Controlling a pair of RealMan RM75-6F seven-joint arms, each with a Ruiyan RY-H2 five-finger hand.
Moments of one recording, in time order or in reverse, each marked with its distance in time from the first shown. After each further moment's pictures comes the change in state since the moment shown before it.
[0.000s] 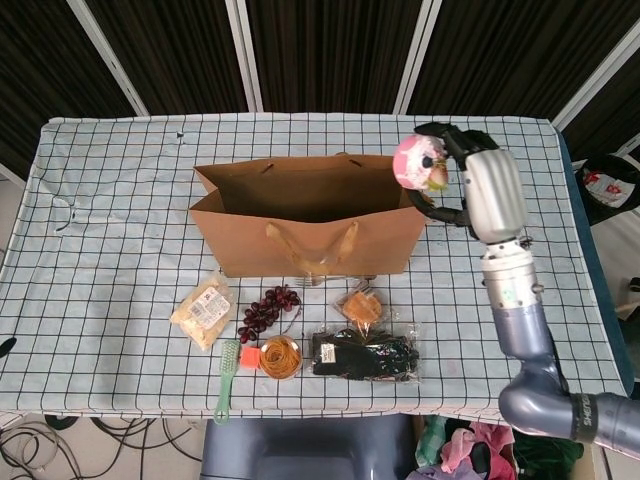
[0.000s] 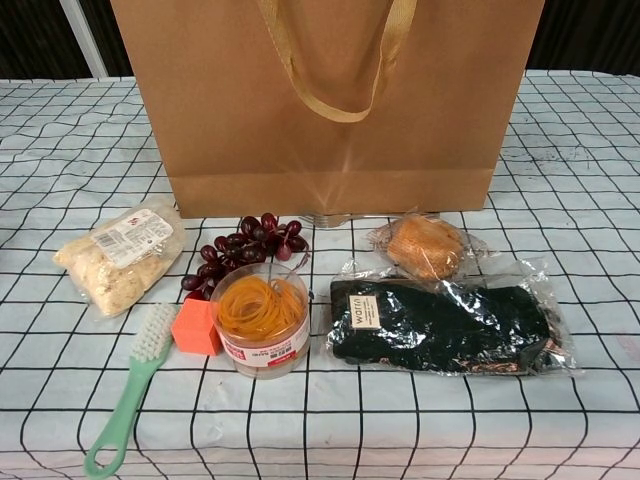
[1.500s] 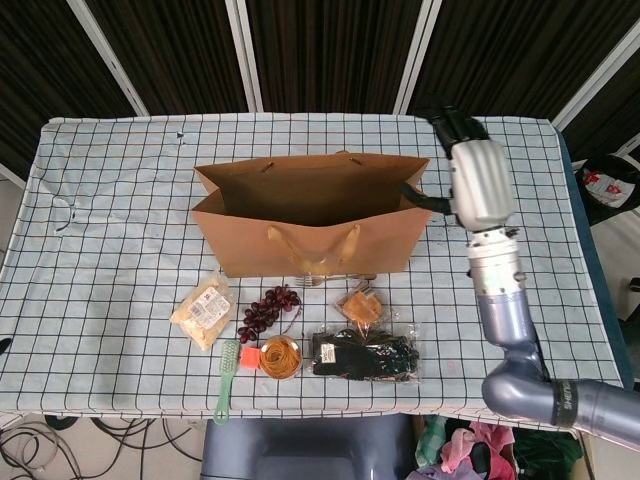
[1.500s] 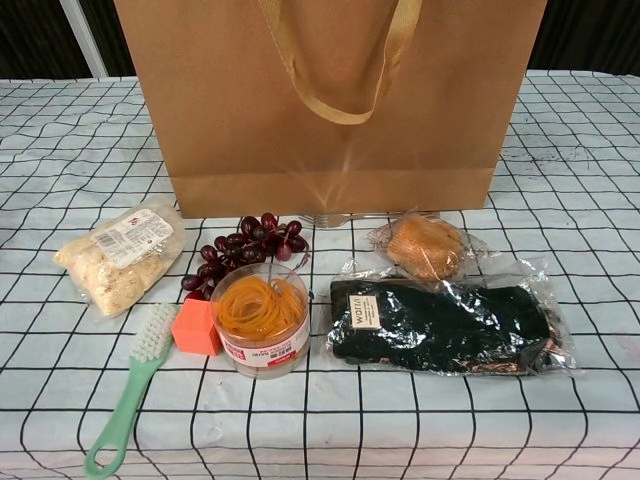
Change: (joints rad) left arm 0.005 -0.002 -0.007 -0.006 -0.019 -0.003 0.021; right arm 0.010 0.006 0.006 0.001 0.058 0.056 -0.107
